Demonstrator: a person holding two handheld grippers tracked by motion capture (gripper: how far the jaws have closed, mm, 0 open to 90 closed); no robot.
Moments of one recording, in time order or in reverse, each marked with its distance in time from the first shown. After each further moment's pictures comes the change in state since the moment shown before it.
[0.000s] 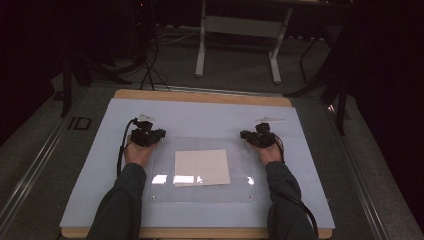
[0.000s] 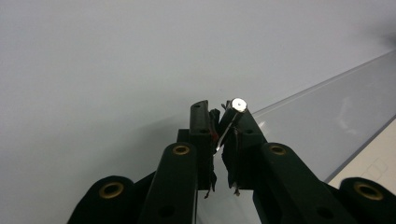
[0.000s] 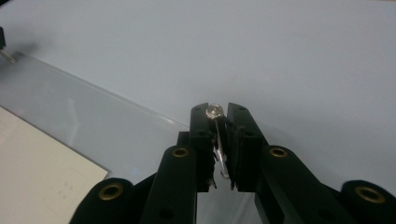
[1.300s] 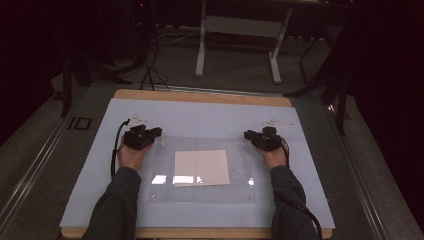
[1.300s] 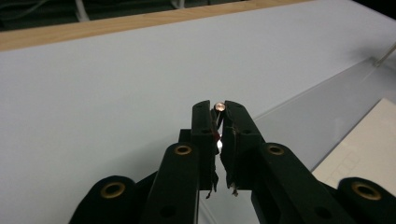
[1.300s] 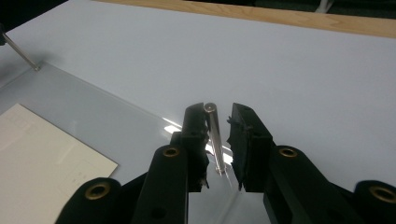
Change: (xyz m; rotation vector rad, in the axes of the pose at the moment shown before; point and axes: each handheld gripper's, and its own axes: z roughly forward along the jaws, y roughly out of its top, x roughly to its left) left arm 0.003 -0.009 -0.025 -0.140 -0.029 0.100; right arm 0.000 -0.008 -0.024 -0.102 0.008 -0.053
